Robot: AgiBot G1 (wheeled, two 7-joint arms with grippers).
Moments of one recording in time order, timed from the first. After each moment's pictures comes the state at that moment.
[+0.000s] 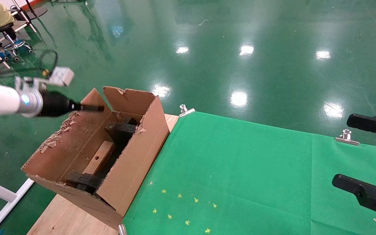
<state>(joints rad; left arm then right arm) -1.81 0.76 0.82 -0.12 1.56 0.99 -0.65 1.05 -0.55 -0.35 1.20 -0.64 -1.40 0.13</state>
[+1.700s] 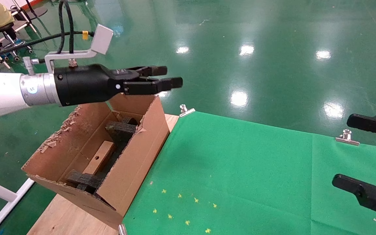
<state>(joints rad) -1.49 0.66 0.48 -0.75 1.02 1.40 -0.50 1.05 -0.55 -0.35 1.20 -0.64 -1.40 0.13</state>
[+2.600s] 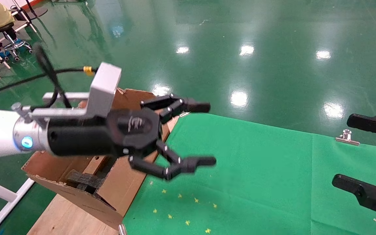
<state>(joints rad) -1.14 0.62 0.31 -1.20 0.78 1.48 -0.24 1.05 -0.55 -0.35 1.20 -0.64 -1.40 0.13</state>
